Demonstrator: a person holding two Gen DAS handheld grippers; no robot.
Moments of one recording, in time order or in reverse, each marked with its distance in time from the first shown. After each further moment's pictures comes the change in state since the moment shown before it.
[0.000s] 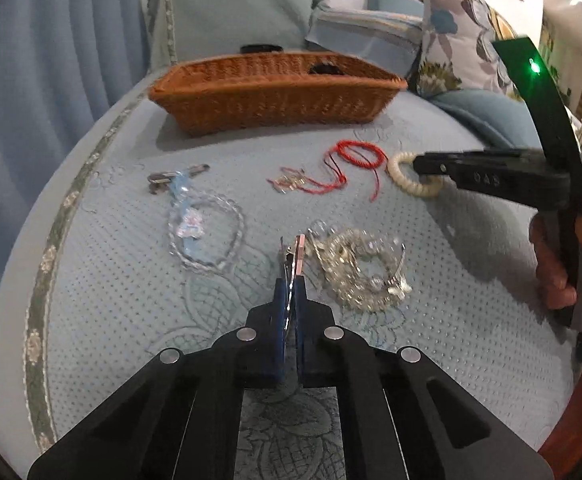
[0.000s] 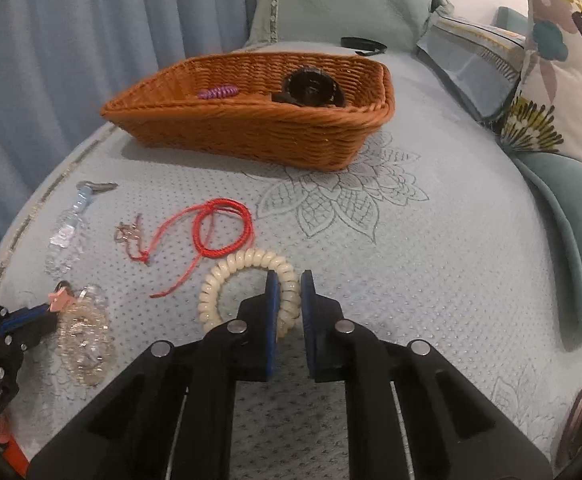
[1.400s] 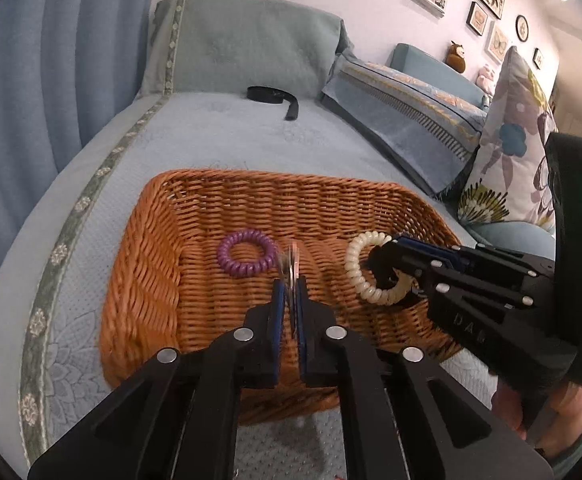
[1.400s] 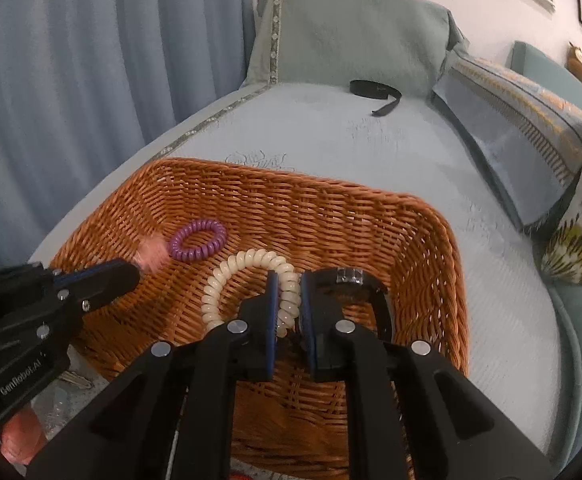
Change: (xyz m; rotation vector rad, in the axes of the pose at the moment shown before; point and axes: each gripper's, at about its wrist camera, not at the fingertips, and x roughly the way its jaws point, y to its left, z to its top) left arm 0.100 0.065 0.189 -0.135 -0.108 -0.118; right arm 0.076 0.013 0.157 -0.005 -0.083 -0.023
